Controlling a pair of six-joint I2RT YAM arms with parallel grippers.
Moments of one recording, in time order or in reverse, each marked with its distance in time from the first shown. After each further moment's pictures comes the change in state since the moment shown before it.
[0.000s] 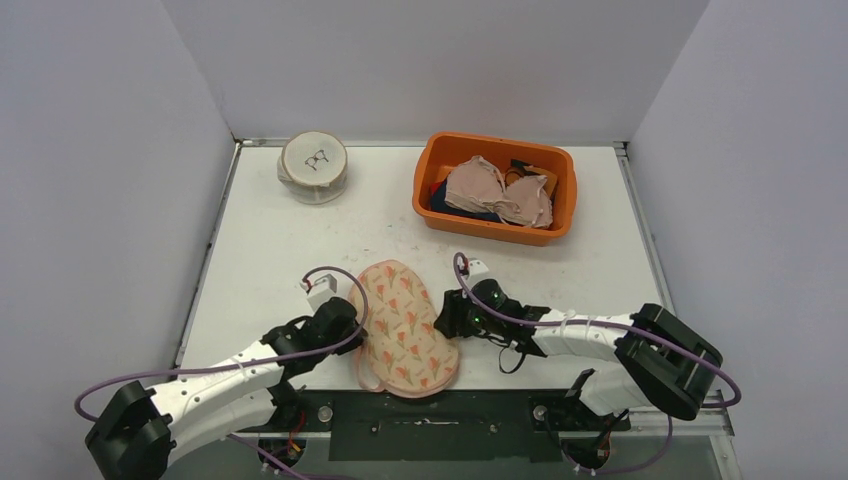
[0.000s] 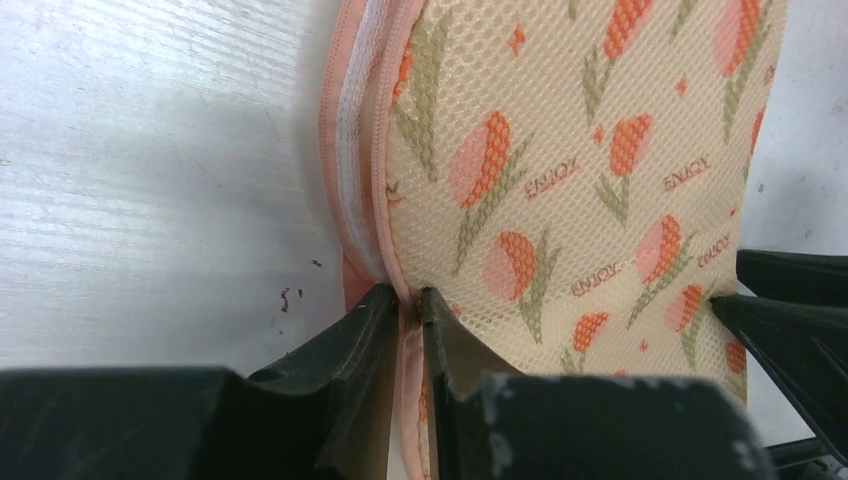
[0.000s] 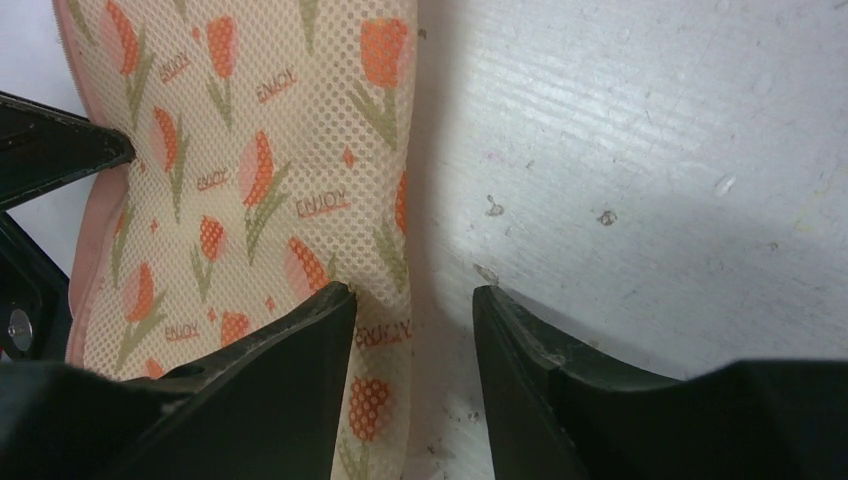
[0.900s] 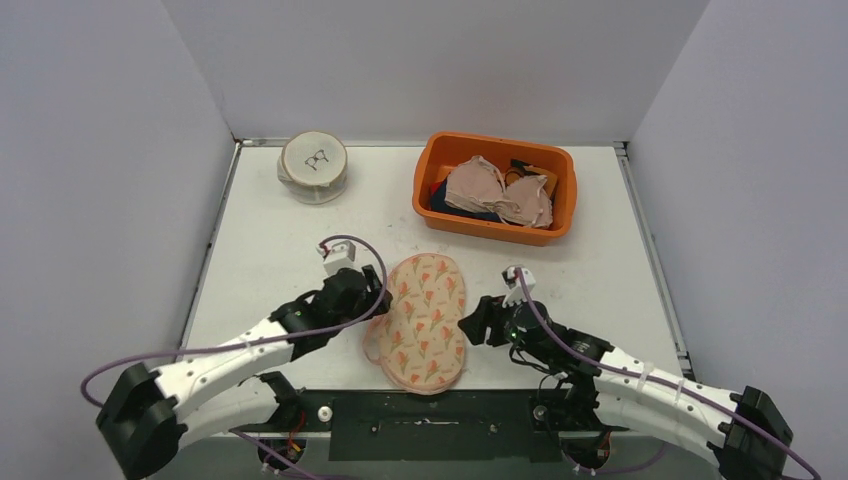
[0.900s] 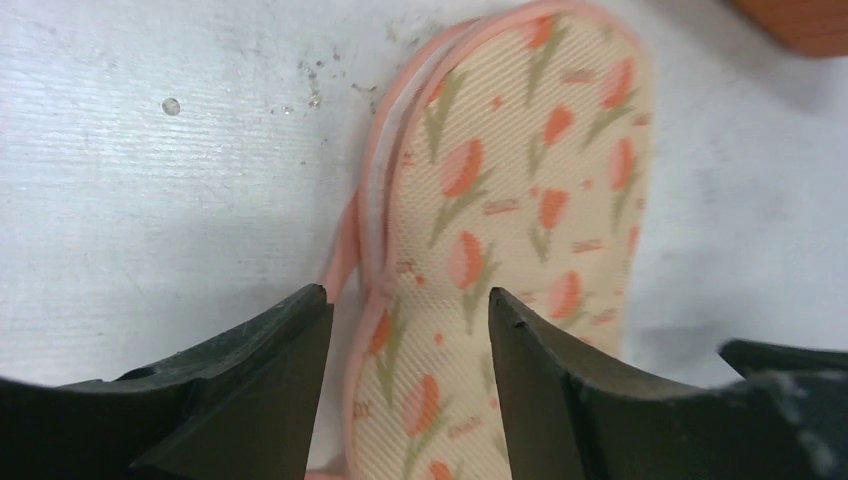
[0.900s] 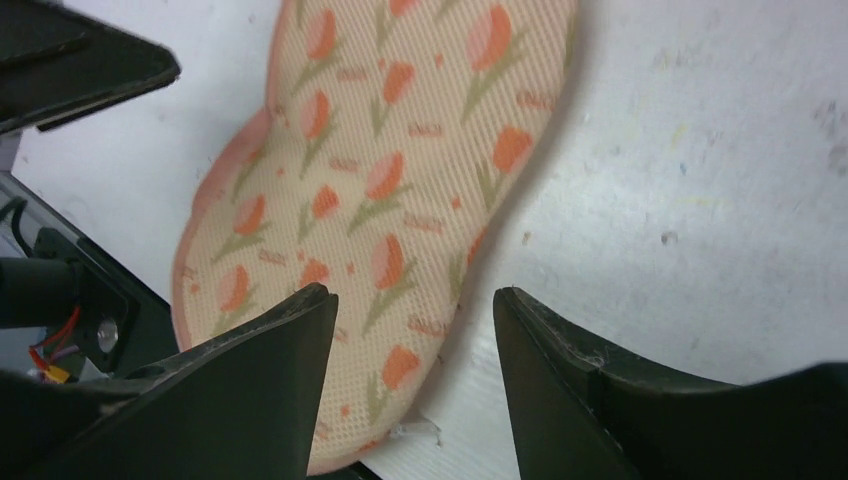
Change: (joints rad) left arm -0.002 0.251 0.220 0.146 -0.039 0.188; right arm 0.065 -0.639 -0.201 -0.280 0.187 0.111
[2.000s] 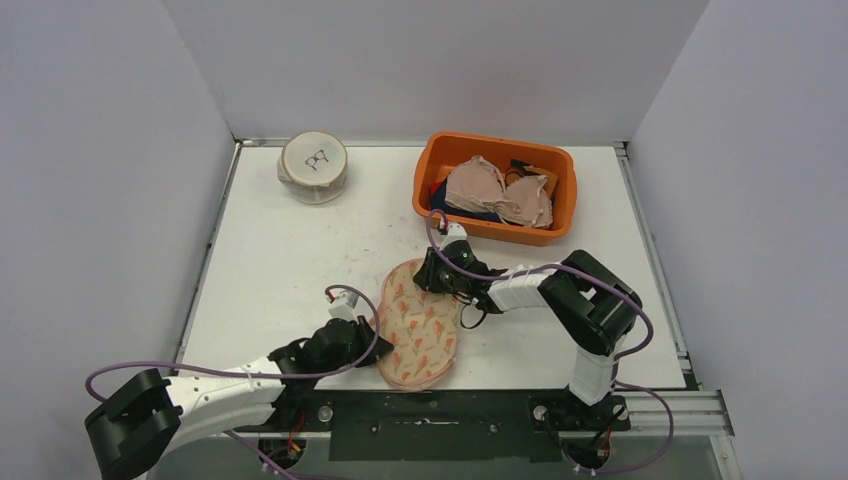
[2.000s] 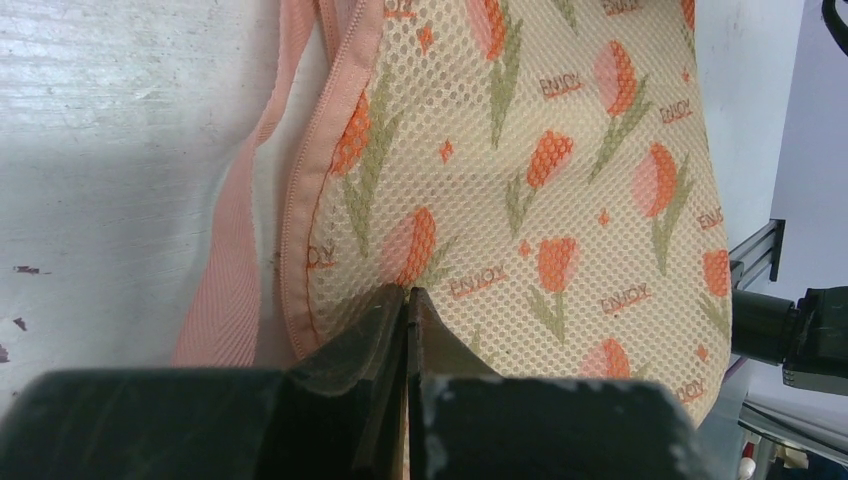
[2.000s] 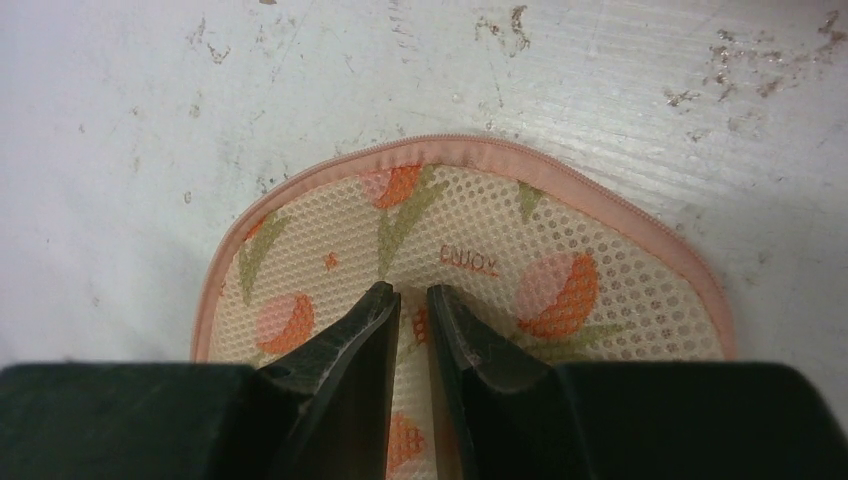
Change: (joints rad) left arm -0.129 -0.228 -0.454 0.390 0.206 -0.156; right arm -0.174 1.098 0.543 0.482 -0.188 -0.050
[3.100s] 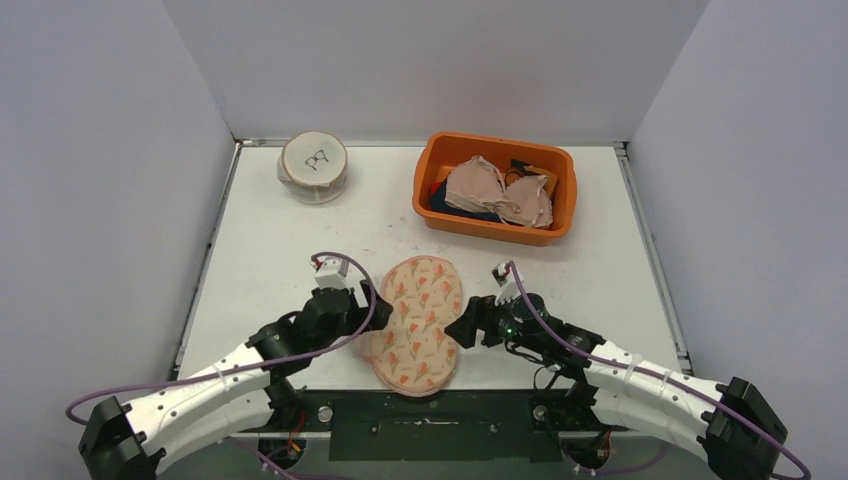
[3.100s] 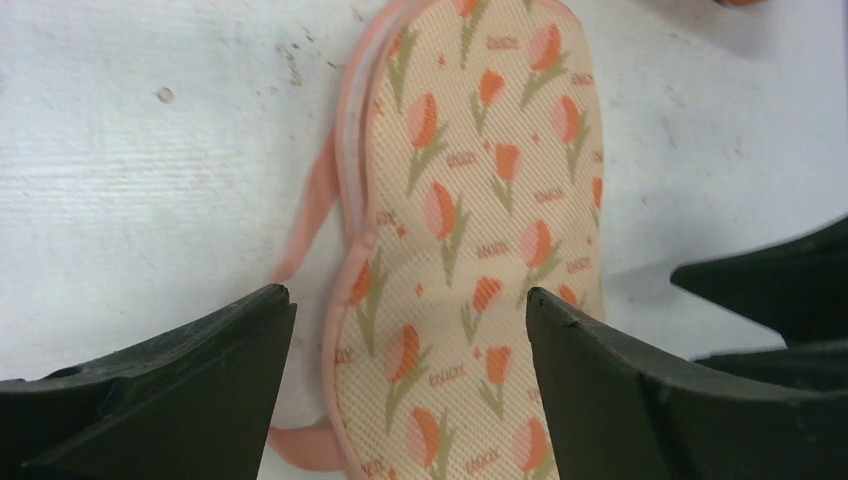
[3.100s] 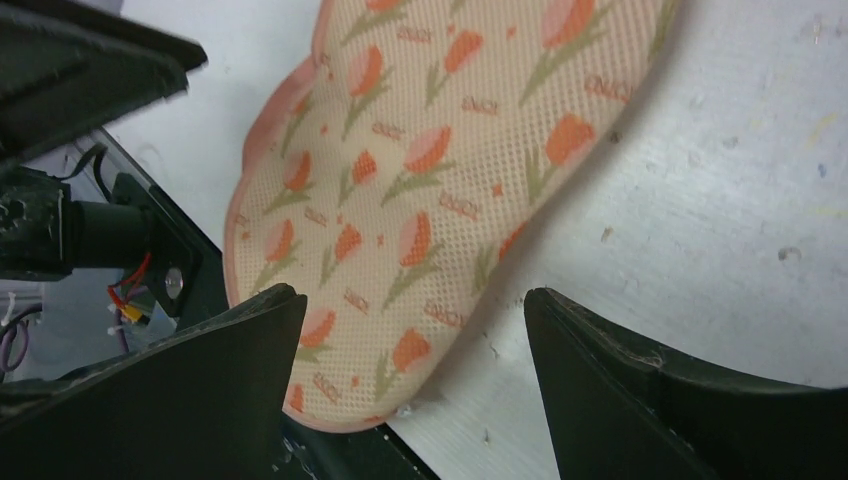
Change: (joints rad) left arm 0.050 -0.185 0.305 -0.451 -0.200 0.207; right arm 0.089 -0.961 -0.465 -0.381 -0.038 0.033
